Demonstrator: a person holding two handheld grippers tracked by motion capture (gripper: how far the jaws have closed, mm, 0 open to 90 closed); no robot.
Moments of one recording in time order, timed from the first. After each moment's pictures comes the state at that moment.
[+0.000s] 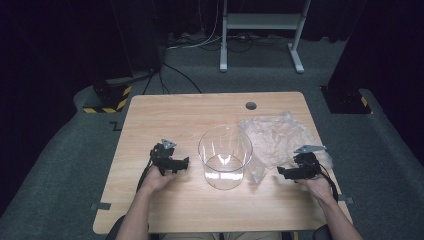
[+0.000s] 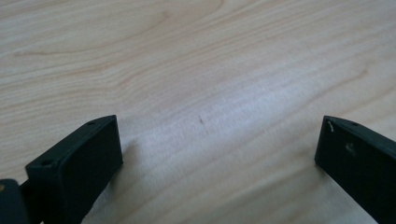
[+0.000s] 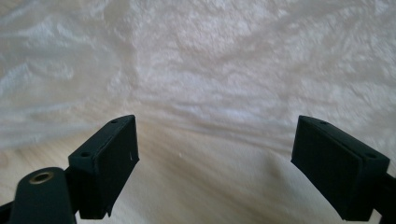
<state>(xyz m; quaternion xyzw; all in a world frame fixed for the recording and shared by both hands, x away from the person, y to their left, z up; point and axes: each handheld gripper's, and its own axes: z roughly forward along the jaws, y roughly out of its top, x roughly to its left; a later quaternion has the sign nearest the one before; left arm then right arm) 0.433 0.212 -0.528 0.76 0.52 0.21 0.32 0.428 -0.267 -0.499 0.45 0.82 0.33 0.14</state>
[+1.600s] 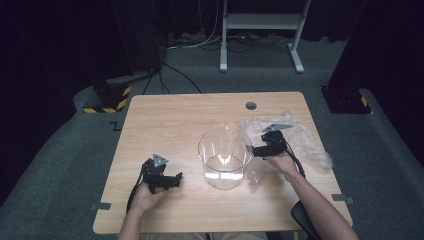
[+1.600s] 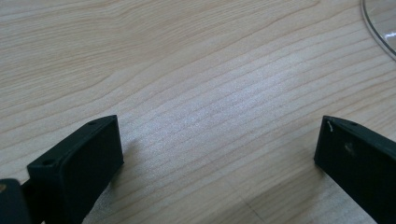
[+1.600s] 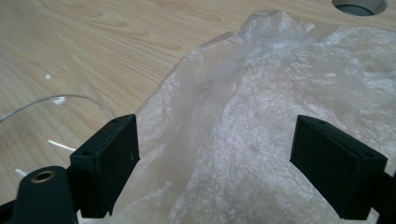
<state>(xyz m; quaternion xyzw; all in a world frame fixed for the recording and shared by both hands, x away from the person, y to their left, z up) 0.378 0.229 -0.528 0.77 0.51 0.21 0.32 0.495 -0.179 -0.490 0.40 0.81 0.40 0.13</state>
